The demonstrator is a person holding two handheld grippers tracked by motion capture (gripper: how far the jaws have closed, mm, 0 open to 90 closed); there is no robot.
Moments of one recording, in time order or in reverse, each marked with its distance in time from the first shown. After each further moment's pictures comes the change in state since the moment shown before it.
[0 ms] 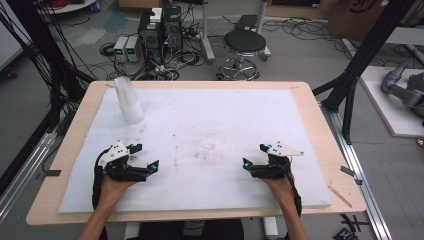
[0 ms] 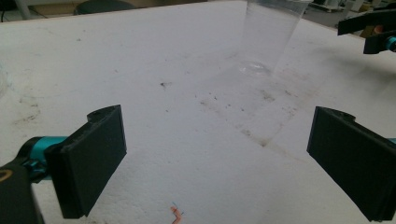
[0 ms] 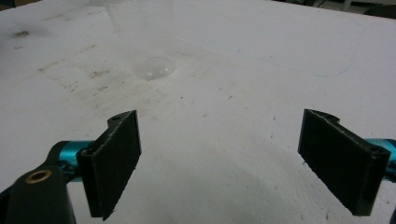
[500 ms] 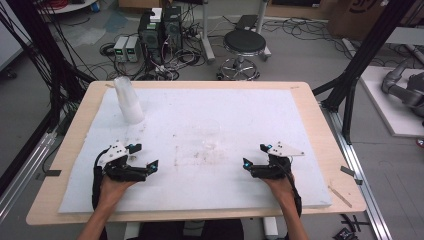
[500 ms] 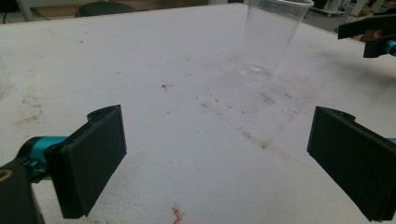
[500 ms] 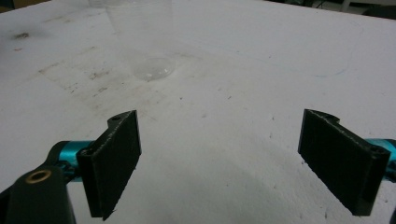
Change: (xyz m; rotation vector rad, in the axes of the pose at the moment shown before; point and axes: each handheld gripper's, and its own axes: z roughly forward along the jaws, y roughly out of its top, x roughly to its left) left arm 0.001 -0.001 -0.001 -0.013 0.002 -0.010; right arm 0.000 -0.001 -0.001 -0.004 -0.001 0.008
